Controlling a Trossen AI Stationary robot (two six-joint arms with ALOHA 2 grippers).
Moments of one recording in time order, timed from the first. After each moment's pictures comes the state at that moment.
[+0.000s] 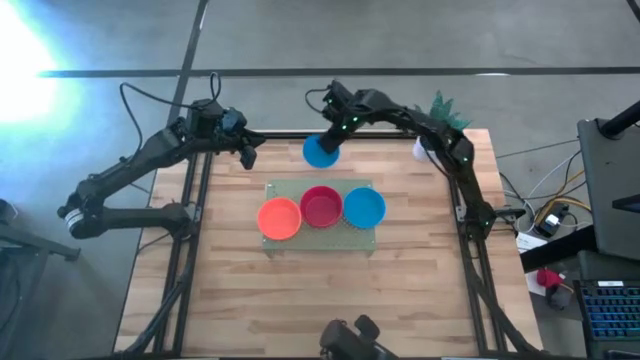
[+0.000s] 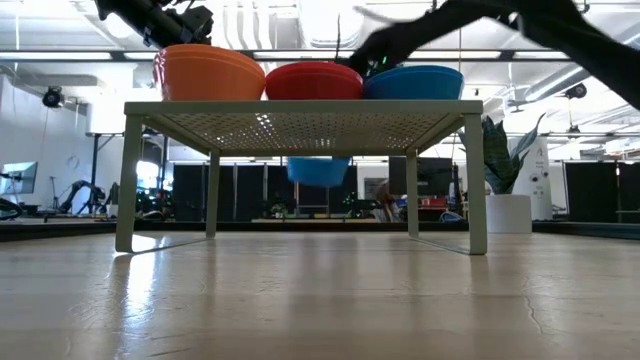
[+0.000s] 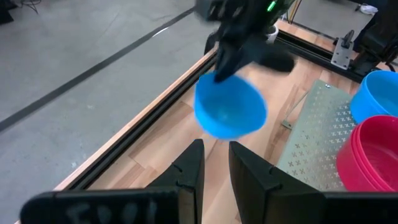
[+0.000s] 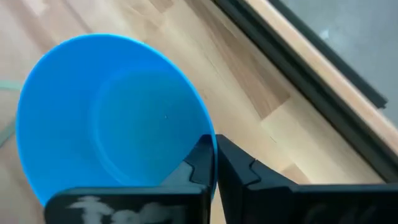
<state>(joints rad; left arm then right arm) 0.69 0.98 1.01 -0.52 0.16 -0.03 -0.59 2.18 2.03 -0.97 -0.15 0.21</state>
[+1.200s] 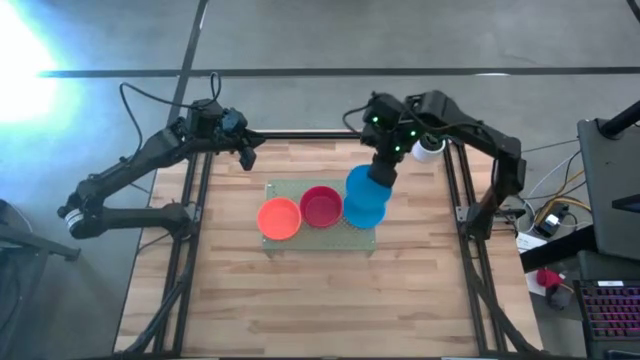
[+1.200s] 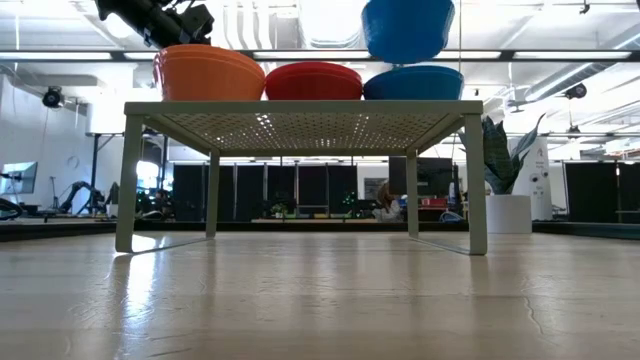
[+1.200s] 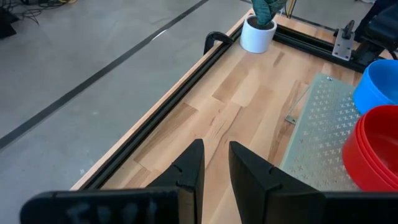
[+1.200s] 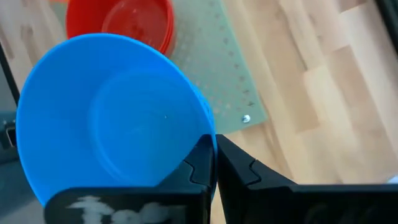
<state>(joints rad) 0.69 0.98 1.01 -0.52 0.16 0.03 -0.34 1.72 2.02 -1.54 -0.21 0.13</state>
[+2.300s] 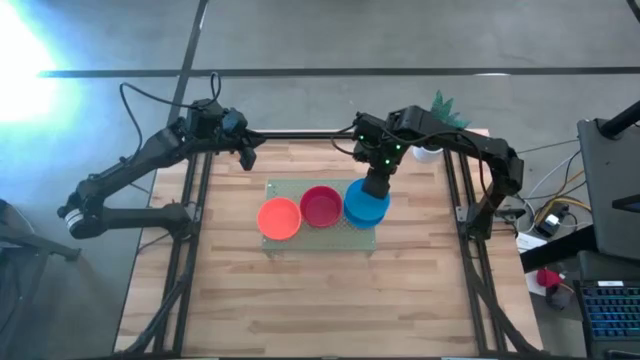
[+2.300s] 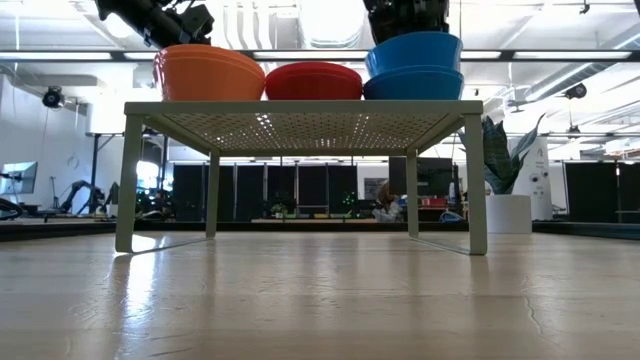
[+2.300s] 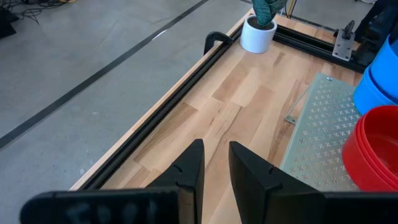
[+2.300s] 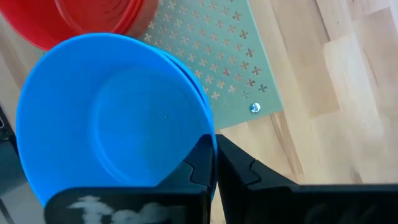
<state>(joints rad) 0.69 0.98 1.01 -0.52 0.16 0.03 -0.32 1.73 1.82 -1.45 -0.21 0.12</state>
